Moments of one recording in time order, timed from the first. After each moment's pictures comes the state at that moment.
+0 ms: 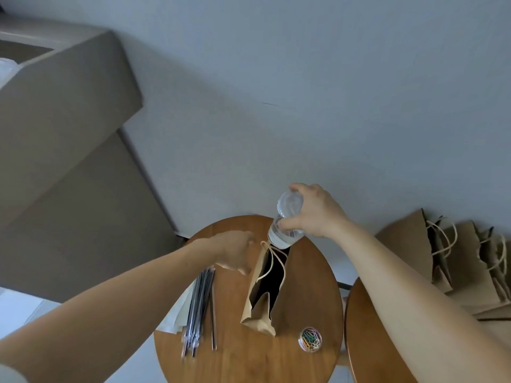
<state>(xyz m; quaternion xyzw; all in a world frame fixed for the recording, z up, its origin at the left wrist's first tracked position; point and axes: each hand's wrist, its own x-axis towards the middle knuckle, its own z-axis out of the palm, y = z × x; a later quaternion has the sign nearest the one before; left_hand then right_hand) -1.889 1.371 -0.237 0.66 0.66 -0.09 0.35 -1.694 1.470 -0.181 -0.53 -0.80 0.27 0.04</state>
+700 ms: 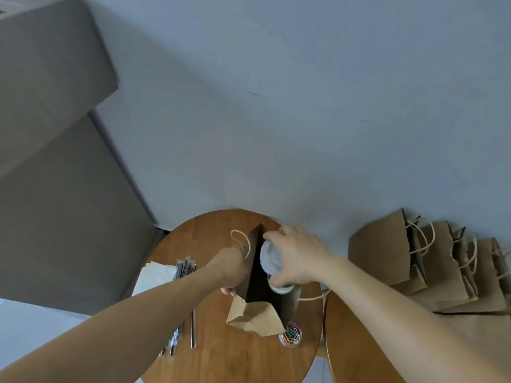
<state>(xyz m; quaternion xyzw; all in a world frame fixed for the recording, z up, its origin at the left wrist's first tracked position) -1.842 1.363 -0.293 0.47 0.75 0.02 0.47 -1.675 1.421 -0.212 -0.39 -0.90 0.14 -0.17</state>
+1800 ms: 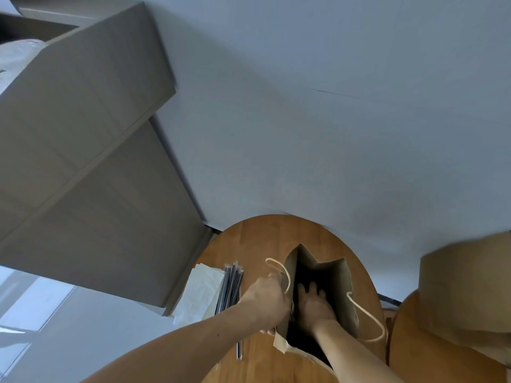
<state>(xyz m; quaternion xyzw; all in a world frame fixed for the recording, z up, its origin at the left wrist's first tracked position) -1.856 1.326 -0.300 0.44 0.76 0.04 0.48 -1.724 1.382 -0.415 -0.49 -0.80 0.20 -0.28</state>
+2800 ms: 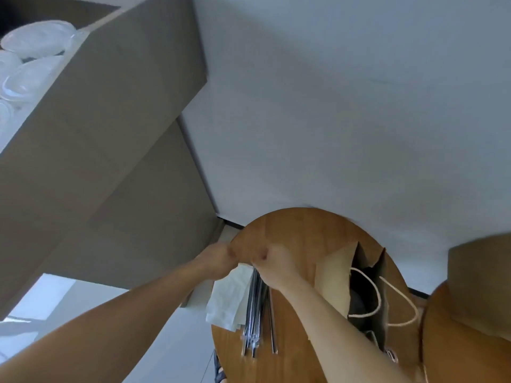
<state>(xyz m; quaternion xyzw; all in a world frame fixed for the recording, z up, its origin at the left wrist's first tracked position) -2.064 1.308 -0.328 0.48 0.78 0.02 0.40 -1.901 1.358 -0.305 -0.53 -0.69 0.49 -0.01</state>
